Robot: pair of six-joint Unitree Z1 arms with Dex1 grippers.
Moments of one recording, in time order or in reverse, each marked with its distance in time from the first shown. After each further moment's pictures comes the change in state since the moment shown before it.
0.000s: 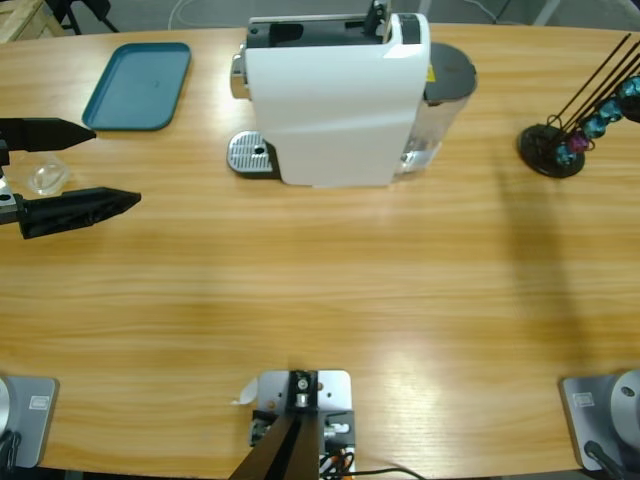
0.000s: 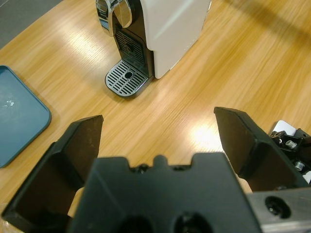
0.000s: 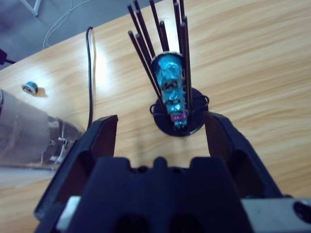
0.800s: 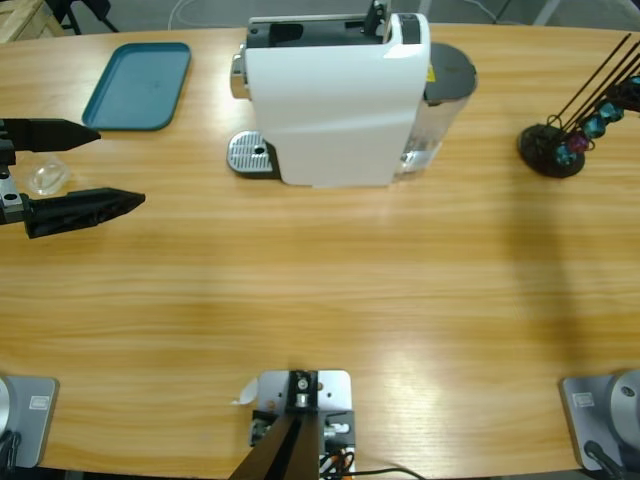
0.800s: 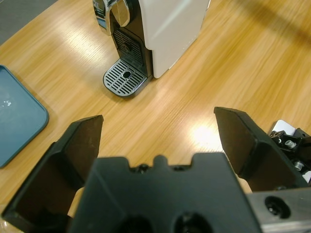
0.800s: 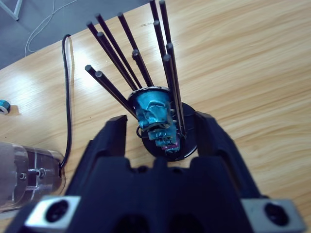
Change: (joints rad) arm 0 0.000 0.013 -0.005 0.000 -0.006 0.000; arm 1 -0.088 0.198 0.003 -0.182 0.010 -0.032
